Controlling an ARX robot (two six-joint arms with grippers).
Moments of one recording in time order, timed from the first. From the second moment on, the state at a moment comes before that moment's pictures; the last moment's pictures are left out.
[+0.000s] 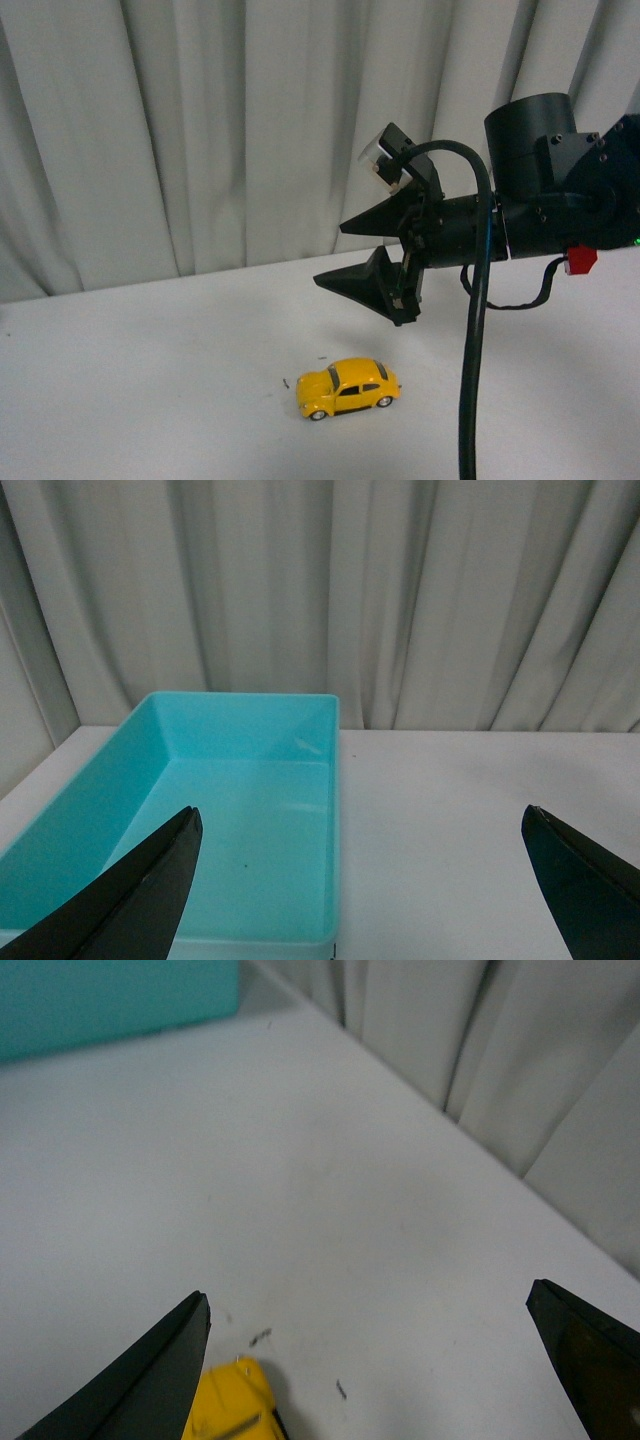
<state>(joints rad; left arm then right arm) 0.00 0.01 0.01 0.00 0.00 0.00 -0.08 2.05 1.06 0.39 -0.91 -0.63</state>
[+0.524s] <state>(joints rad) 0.00 0.01 0.01 0.00 0.00 0.00 -0.09 2.26 1.39 -0.50 -0.83 -1.59</state>
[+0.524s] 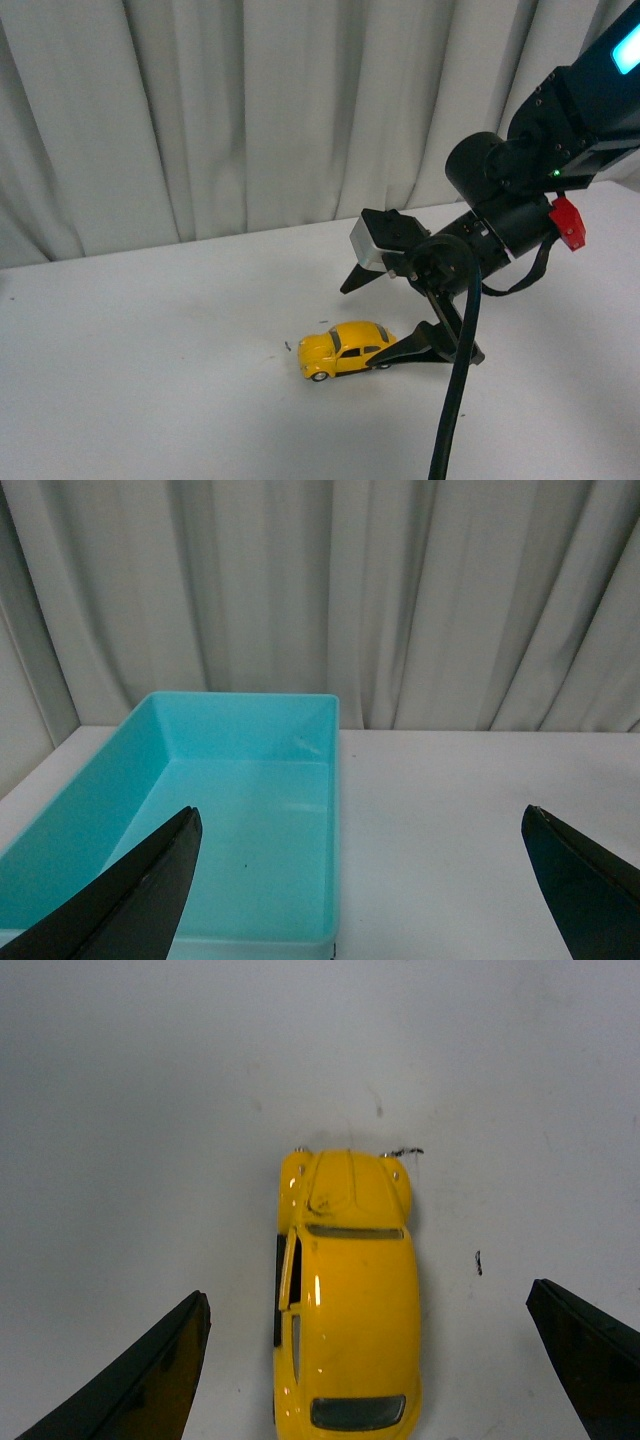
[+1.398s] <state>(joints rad) 0.00 0.01 0.01 0.00 0.00 0.00 -0.02 2.39 1.57 -0.68 -0.69 -1.66</state>
